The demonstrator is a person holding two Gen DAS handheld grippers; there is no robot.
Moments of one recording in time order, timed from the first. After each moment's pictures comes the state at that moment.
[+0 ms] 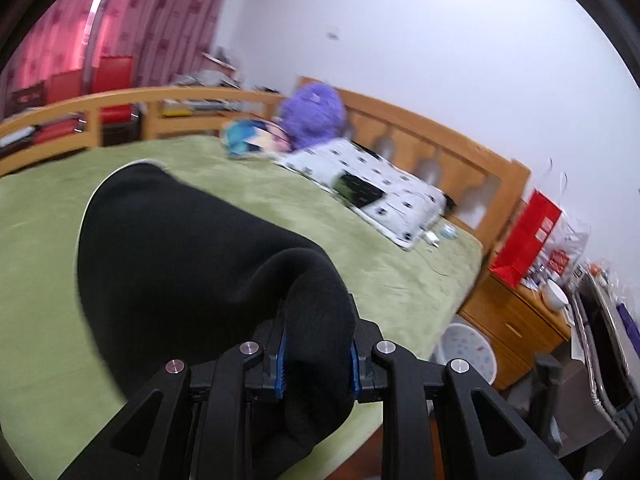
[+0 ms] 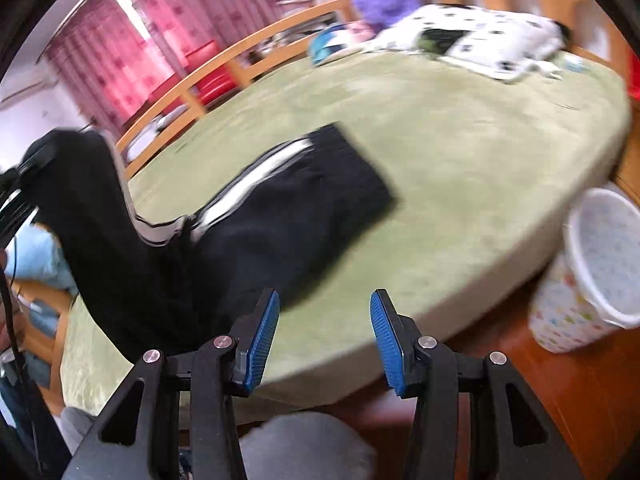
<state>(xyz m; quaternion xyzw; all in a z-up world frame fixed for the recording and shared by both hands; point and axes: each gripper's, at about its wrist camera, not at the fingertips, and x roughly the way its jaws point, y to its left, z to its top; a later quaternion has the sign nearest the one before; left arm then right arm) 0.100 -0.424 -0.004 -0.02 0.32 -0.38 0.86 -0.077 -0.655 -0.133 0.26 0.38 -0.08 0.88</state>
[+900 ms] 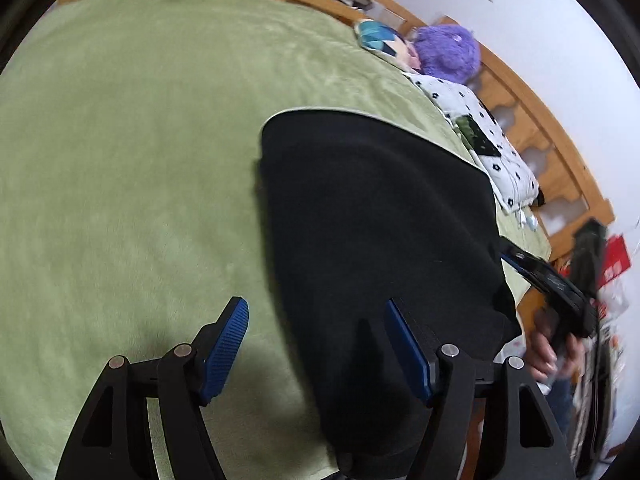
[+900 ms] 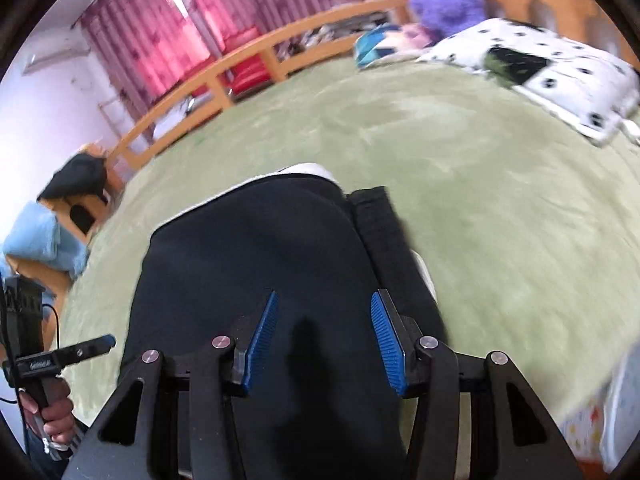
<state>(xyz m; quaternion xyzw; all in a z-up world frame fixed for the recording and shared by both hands) 0.138 -0.294 -0.165 -0.13 0.52 -0.24 0.81 0.120 -0.669 -0.157 0.18 0.40 0.02 0.90</state>
